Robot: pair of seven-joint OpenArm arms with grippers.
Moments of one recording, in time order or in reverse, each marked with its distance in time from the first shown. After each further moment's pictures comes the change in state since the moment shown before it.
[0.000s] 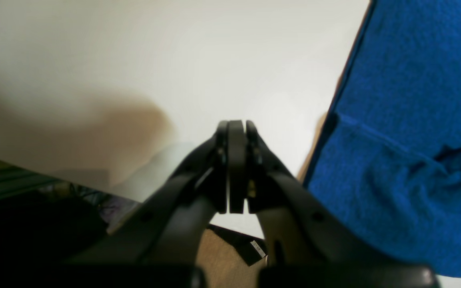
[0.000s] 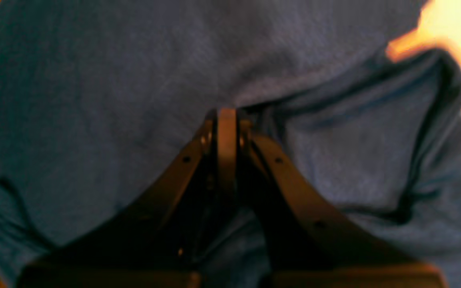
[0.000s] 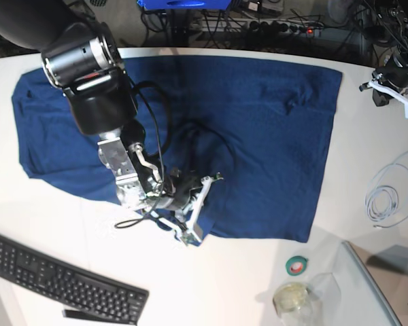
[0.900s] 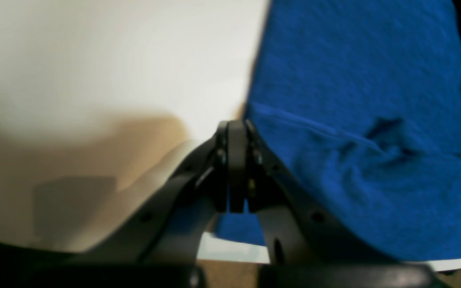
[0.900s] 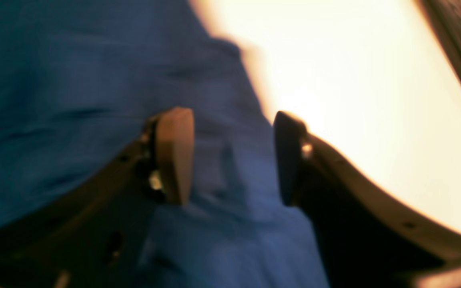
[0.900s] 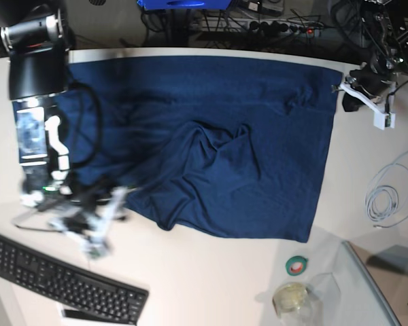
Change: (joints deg) left arm -0.5 1.4 11.3 0.3 -0.1 -0.1 0.0; right arm -10.4 15.0 15.8 32.1 0.1 5.4 -17.1
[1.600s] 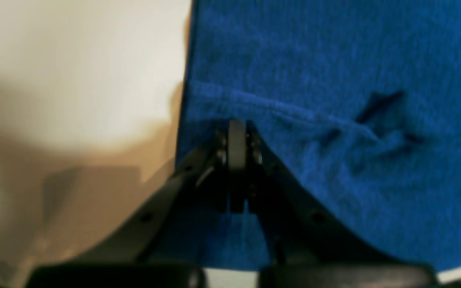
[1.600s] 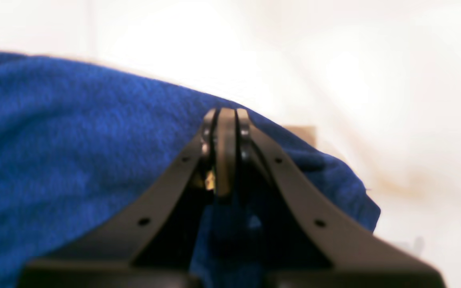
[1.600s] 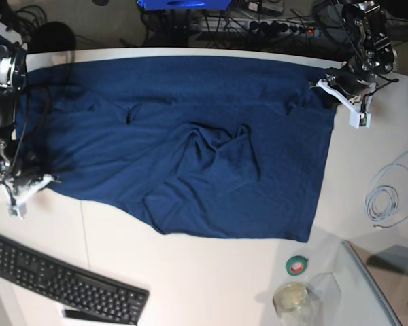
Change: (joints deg) left arm -2.6 2.1 4.5 -7.0 8.3 0.7 -7.1; right arm 10.2 10.6 13.3 -49.1 0.9 -4.3 24.6
